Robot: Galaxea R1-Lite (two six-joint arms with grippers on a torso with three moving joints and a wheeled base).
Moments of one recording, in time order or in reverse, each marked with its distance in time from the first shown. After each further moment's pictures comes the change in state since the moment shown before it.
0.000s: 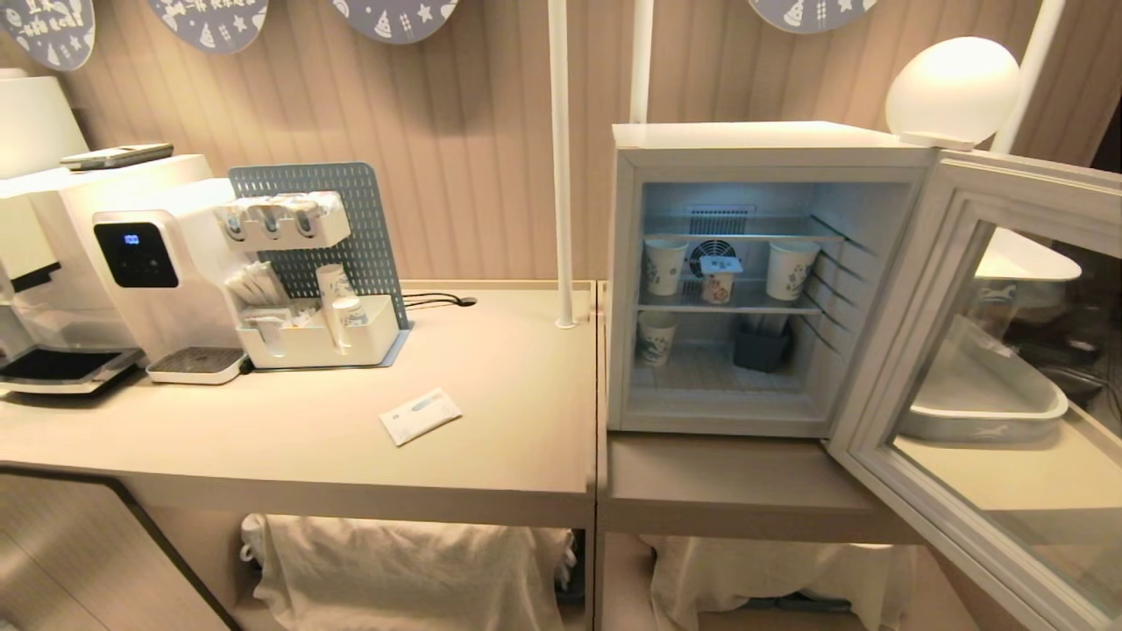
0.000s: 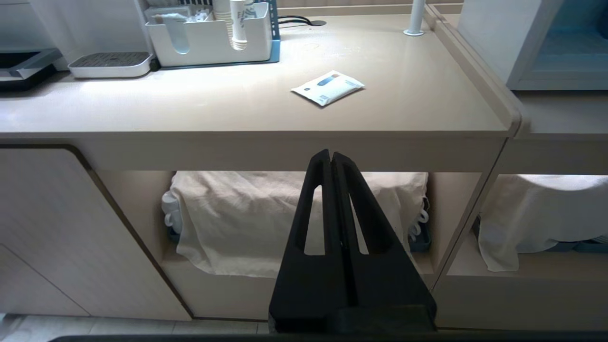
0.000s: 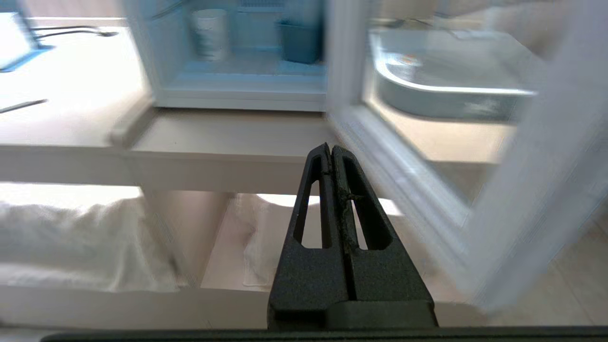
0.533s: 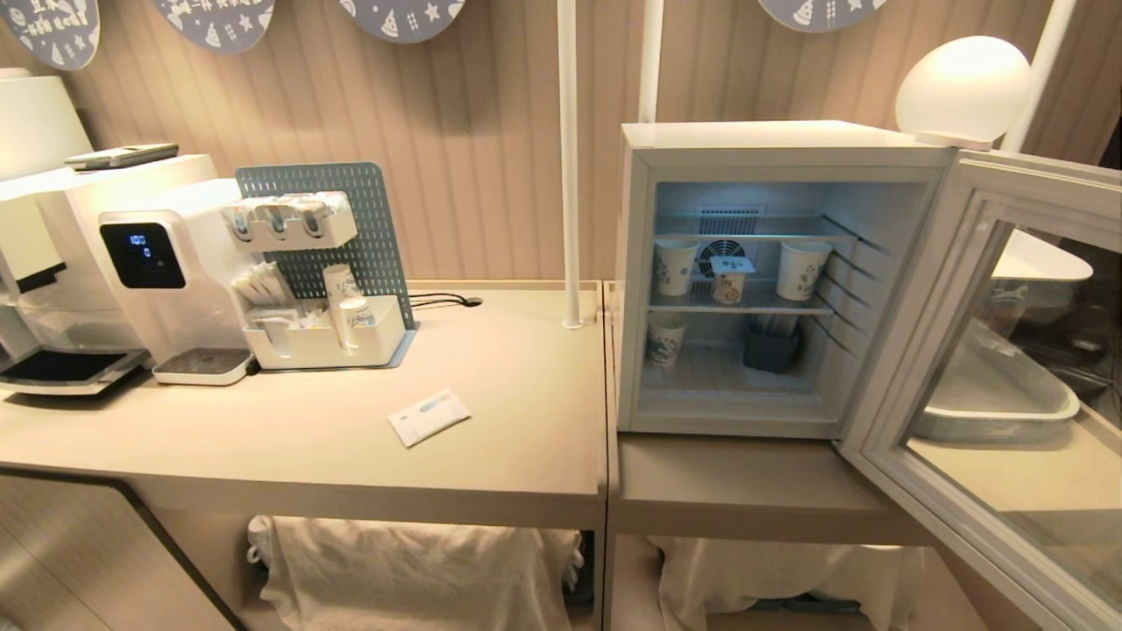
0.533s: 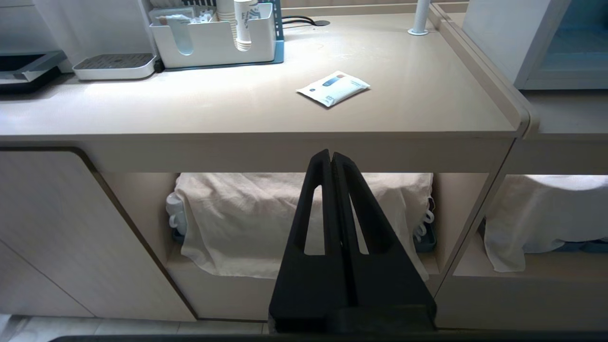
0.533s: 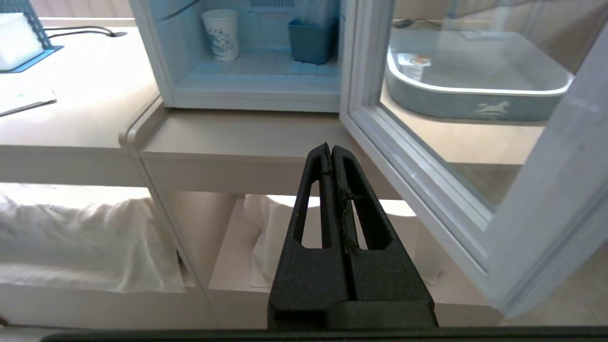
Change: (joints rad) left arm 0.000 0.000 0.000 0.000 0.000 0.003; right arm 0.000 0.000 0.000 0.000 0.000 0.000
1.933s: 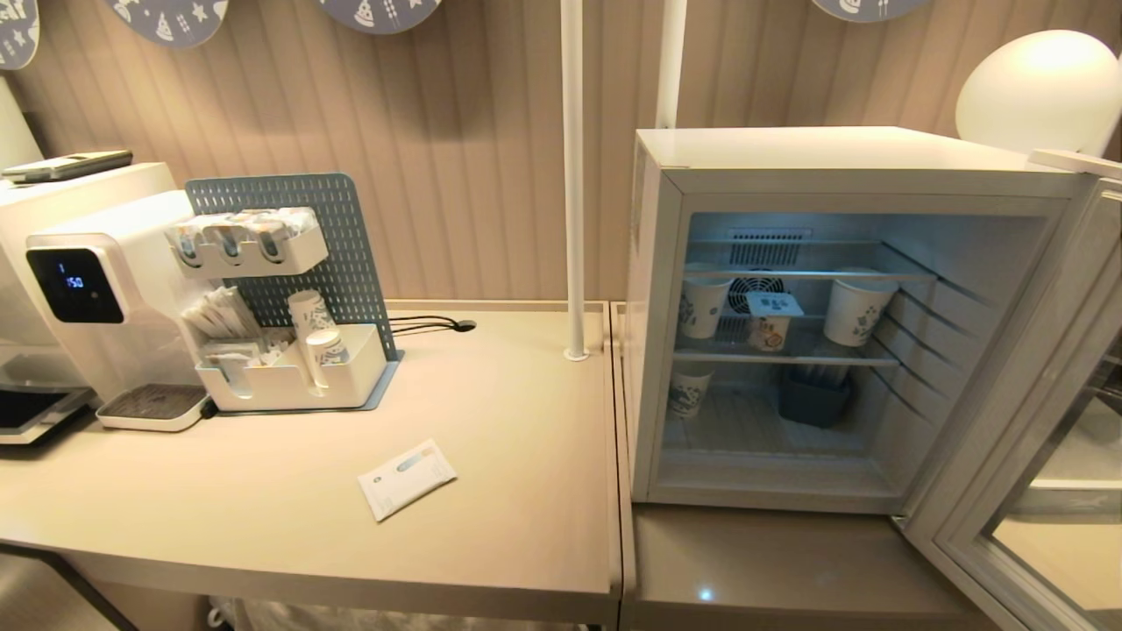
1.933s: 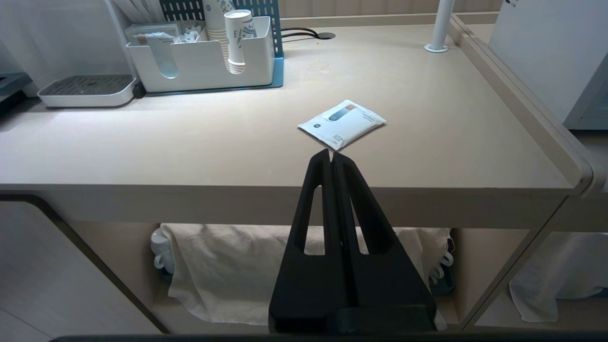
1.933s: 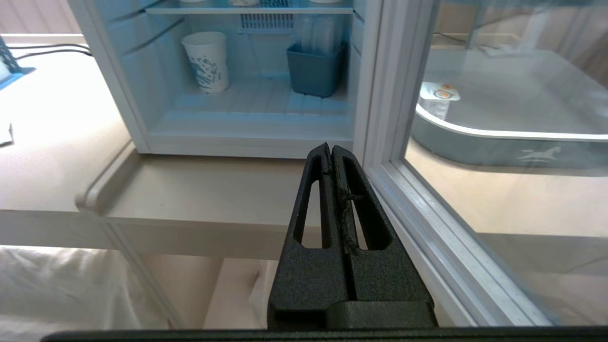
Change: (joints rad) left arm 0.000 0.000 0.000 0.000 0.000 0.000; right arm -0.001 0.000 -0.009 -0.004 -0.003 0.016
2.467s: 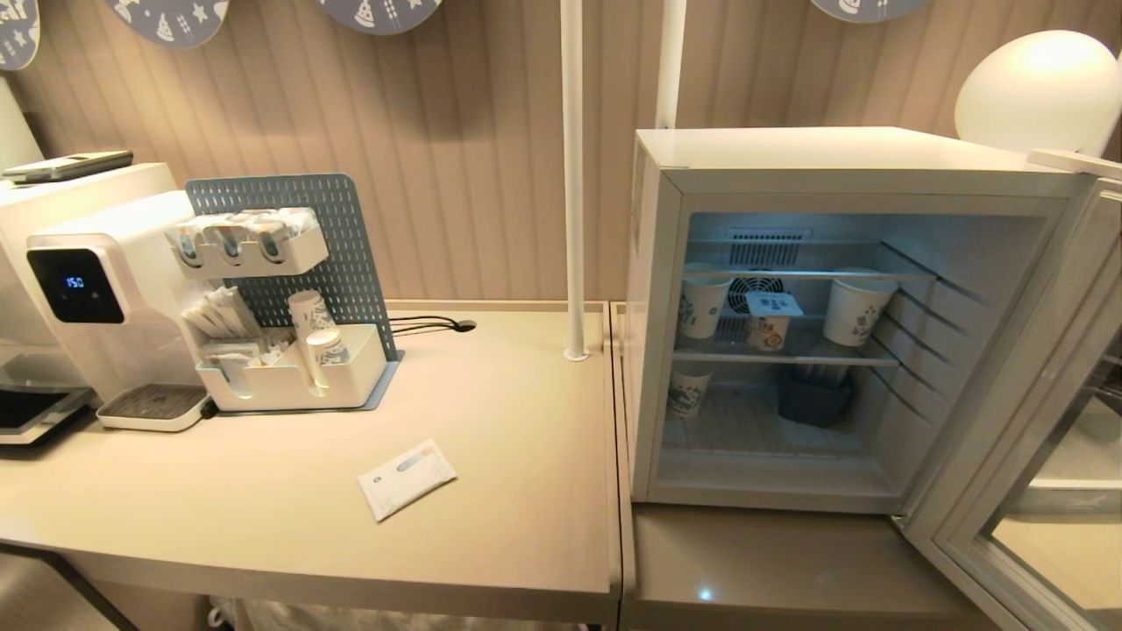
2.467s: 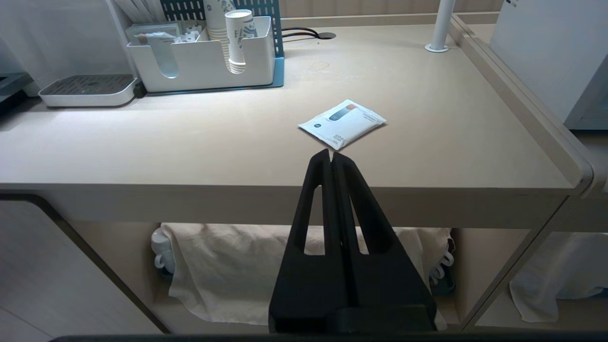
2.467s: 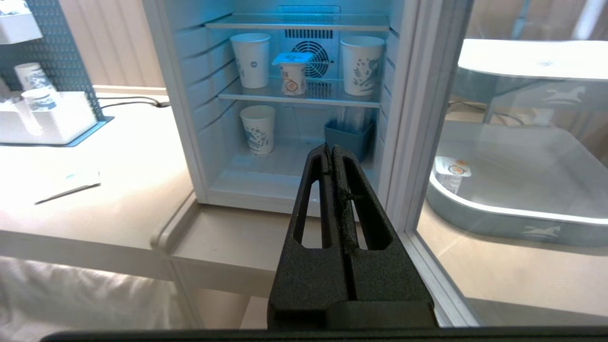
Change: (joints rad) left arm 0.000 0.000 0.000 0.001 0.000 0.000; right arm -0.004 0.146 -0.456 0.227 0.115 0.007
